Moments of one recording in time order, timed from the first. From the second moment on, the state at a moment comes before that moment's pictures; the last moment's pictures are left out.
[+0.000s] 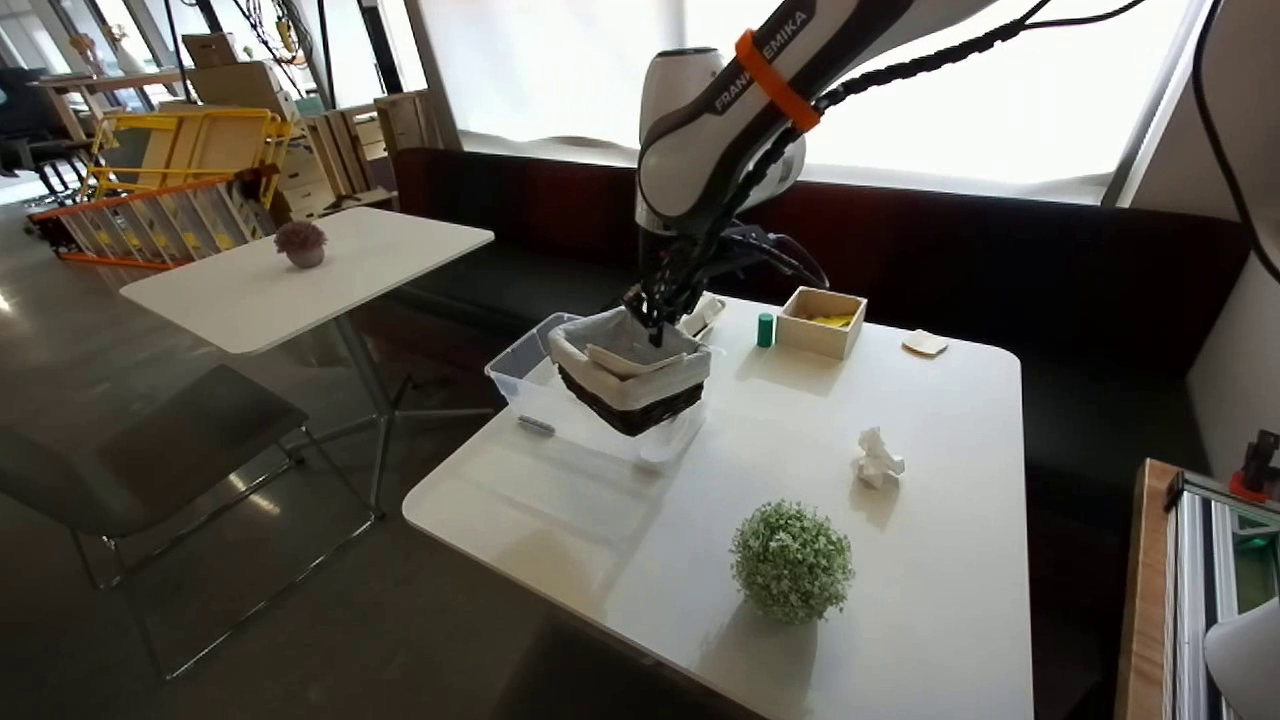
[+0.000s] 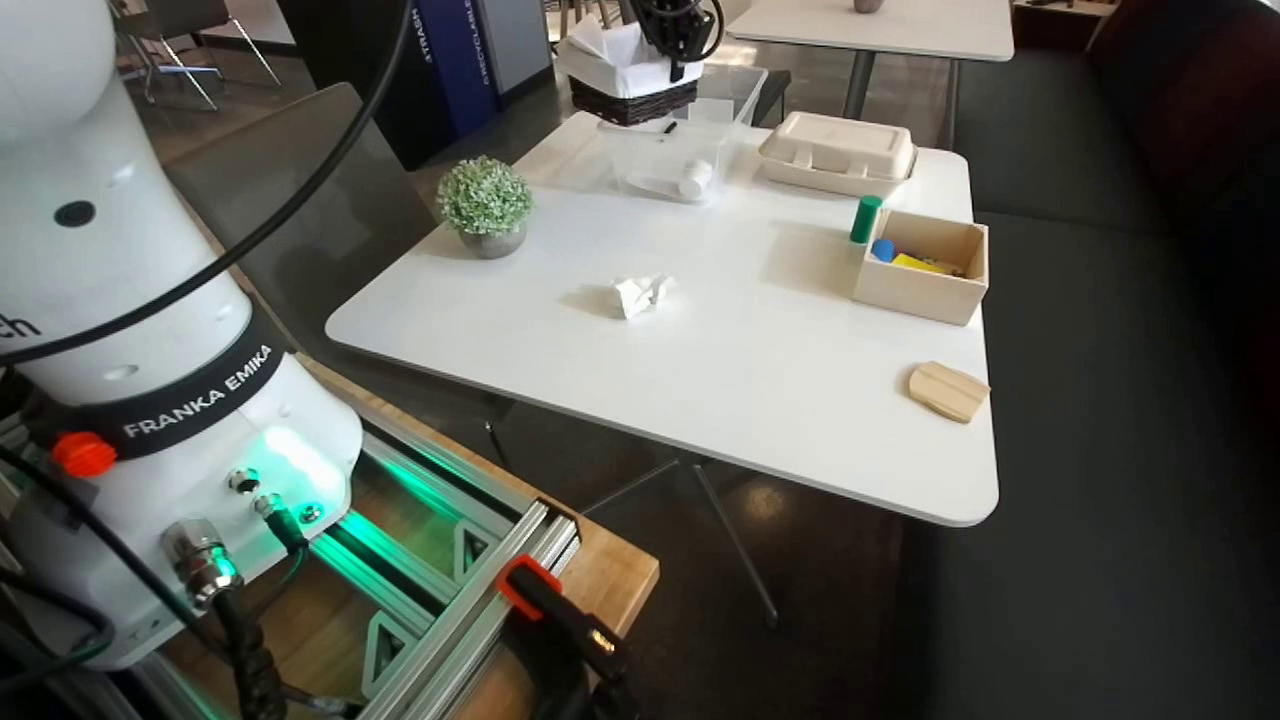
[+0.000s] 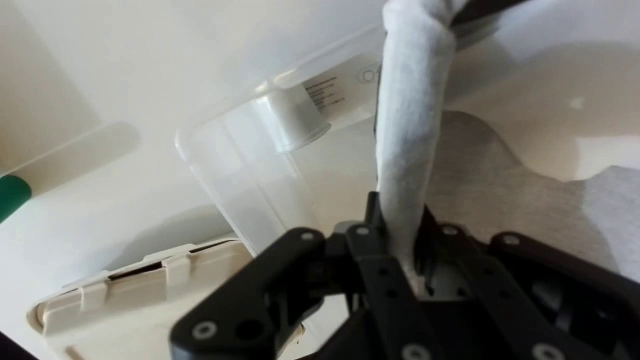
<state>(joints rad) 0.04 0.43 -0.06 -1.91 0.06 2.50 0.19</state>
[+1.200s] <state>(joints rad) -0.03 0.33 0.02 -1.94 -0.08 2.48 -0.41</state>
